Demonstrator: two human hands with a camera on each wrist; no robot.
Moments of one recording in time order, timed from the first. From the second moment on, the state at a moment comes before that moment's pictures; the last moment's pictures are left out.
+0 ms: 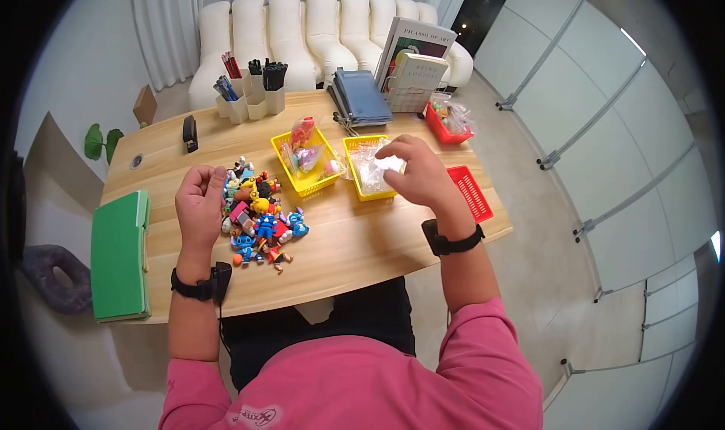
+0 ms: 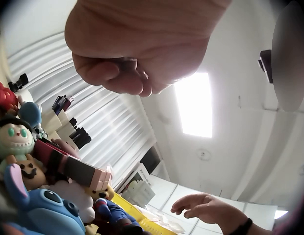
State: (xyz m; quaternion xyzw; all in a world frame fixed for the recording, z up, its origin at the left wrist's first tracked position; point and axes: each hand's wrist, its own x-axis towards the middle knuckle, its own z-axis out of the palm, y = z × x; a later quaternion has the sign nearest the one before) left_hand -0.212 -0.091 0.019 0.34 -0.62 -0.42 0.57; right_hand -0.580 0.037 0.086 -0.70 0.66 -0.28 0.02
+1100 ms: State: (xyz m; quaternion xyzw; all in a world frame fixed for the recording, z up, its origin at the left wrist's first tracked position) left_hand -0.205 -0.082 0.030 0.26 -0.68 -0.45 0.51; right_hand -0.473 -0.009 0.107 -0.84 0.49 -0.24 -0.07
